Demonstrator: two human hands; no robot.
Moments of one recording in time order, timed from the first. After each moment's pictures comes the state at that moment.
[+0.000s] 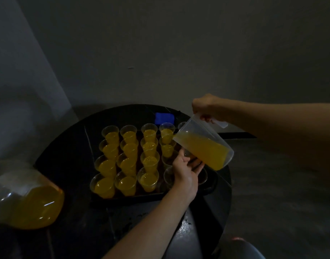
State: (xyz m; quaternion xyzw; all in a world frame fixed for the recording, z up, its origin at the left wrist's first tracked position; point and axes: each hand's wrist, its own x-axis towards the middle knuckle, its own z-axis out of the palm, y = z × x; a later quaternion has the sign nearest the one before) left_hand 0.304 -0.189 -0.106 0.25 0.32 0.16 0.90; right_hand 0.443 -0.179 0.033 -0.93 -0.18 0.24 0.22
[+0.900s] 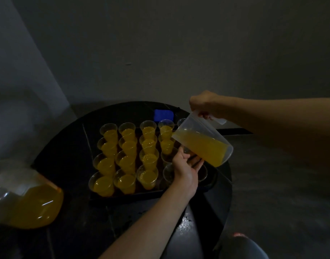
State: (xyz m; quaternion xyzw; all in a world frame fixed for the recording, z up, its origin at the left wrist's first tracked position) left_hand 0.307 -0.190 -0.111 0.25 0.32 0.16 0.90; right_hand 0.443 -0.177 0.029 -0.93 -0.18 0.23 0.20
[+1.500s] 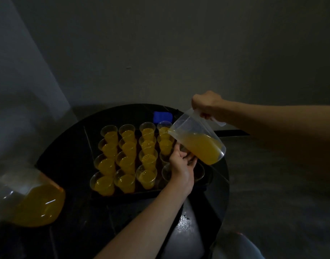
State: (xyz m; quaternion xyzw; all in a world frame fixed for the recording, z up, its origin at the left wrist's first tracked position) left_hand 0.304 -0.193 -0.098 0.30 0.32 0.19 0.88; right_hand 0.442 -0.199 0.029 -0.91 -0.18 0.21 0.32
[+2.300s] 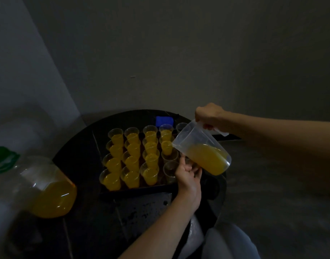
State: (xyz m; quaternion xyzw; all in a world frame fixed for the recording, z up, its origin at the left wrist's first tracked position) left_hand 0.263 -0.243 -0.094 0.25 0.31 0.20 0.89; right_hand 0.403 -0.241 0.037 -0.91 -0.18 0.22 0.31
